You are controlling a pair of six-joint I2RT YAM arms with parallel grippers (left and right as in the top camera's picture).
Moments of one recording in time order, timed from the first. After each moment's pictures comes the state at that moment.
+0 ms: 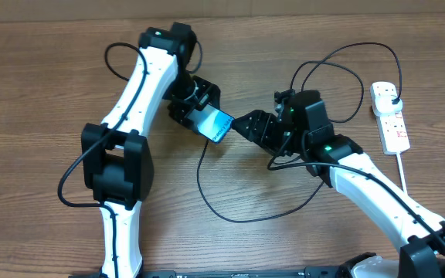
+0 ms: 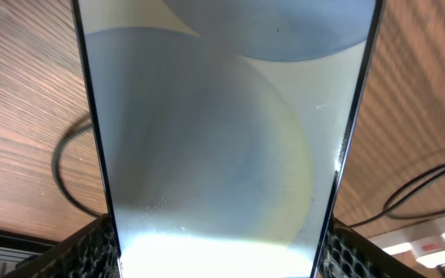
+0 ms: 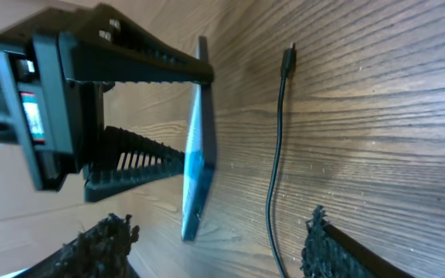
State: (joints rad) left arm -0.29 2.23 2.03 -1.44 0.42 -1.15; right arm 0.42 1.47 0.87 -0.12 -0.53 0.92
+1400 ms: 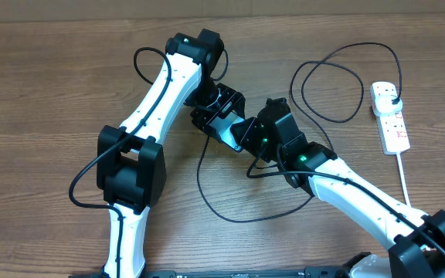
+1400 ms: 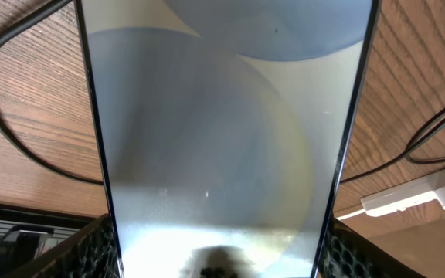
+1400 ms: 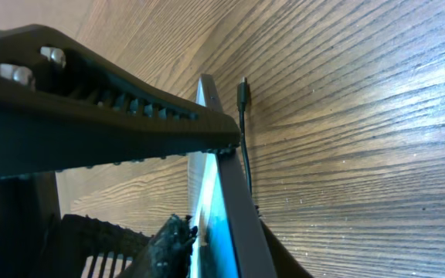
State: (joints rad) left arm -0.39 2.23 2.03 -1.44 0.52 -1.18; right arm 0.58 1.51 0.87 -0.09 -0.14 1.12
